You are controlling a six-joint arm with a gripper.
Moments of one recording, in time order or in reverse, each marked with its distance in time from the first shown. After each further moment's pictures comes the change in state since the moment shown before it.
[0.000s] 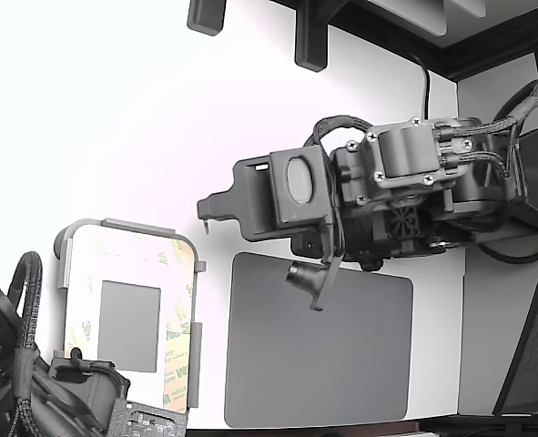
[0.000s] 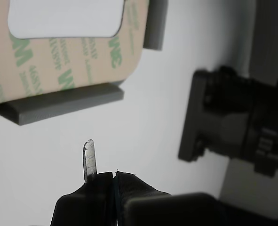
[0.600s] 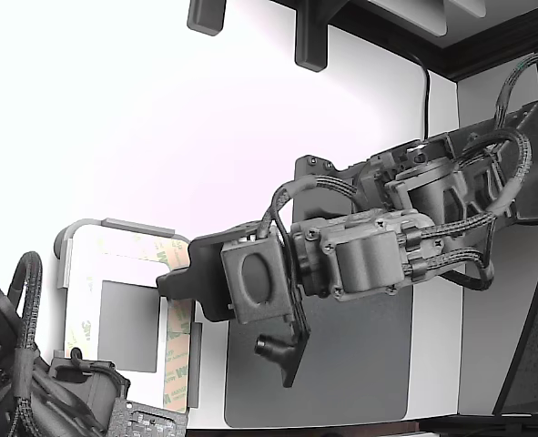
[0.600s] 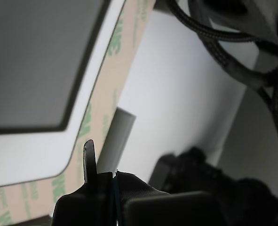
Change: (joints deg) arm 18.5 -27.0 -17.4 -5.0 11.0 -2.9
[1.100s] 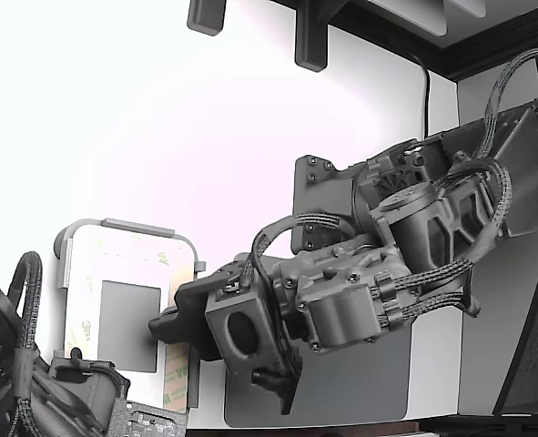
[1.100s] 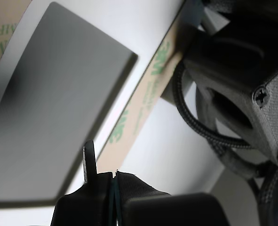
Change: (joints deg) arm 5.1 -8.4 -5.8 0.7 -0.1 -4.4
